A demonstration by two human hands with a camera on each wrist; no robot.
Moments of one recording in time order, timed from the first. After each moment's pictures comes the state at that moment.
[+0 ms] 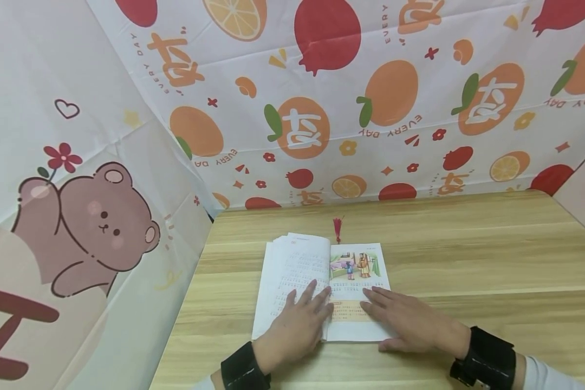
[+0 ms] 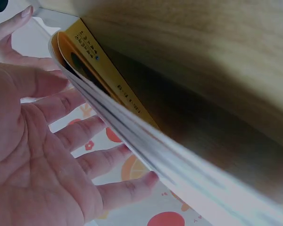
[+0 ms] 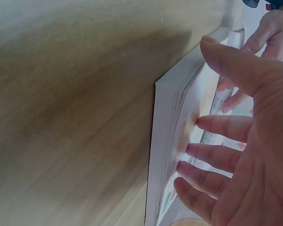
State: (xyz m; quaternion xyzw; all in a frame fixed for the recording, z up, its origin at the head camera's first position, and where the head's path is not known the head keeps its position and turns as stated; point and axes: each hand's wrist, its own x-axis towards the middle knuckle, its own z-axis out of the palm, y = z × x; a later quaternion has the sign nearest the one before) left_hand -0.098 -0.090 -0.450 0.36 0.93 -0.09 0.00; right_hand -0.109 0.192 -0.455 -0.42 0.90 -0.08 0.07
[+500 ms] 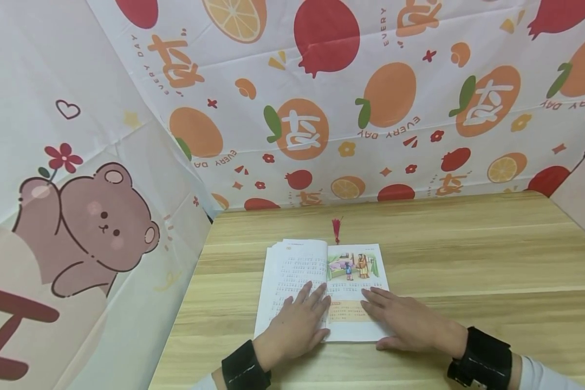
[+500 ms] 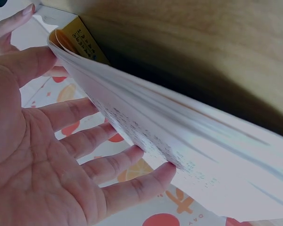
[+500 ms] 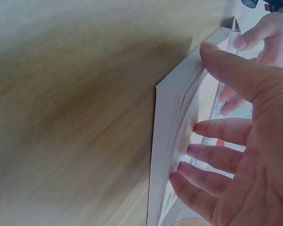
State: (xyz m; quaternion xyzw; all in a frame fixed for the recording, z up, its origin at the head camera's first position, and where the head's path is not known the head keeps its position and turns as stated) left_hand -0.099 -0.090 -0.447 0.33 0.94 -0.04 0.03; right_hand -0.108 0.190 -0.454 -0.40 0.91 -0.09 0.08
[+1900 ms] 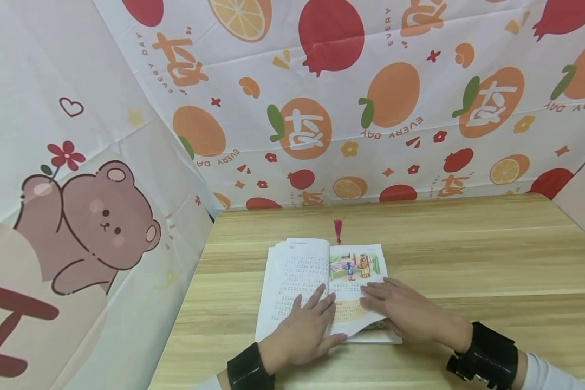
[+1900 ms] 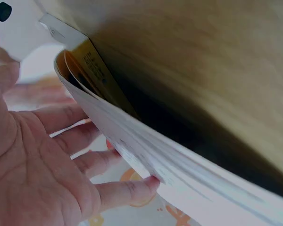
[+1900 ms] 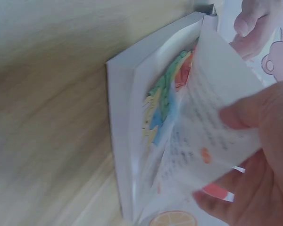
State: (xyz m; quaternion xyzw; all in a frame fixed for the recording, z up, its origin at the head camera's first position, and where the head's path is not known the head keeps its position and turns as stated) left_hand -0.097 -0.081 -0.452 0.33 0.94 0.02 0.08; right_hand -0.116 0.185 -0.441 -0.44 0.89 -0.08 -0.02
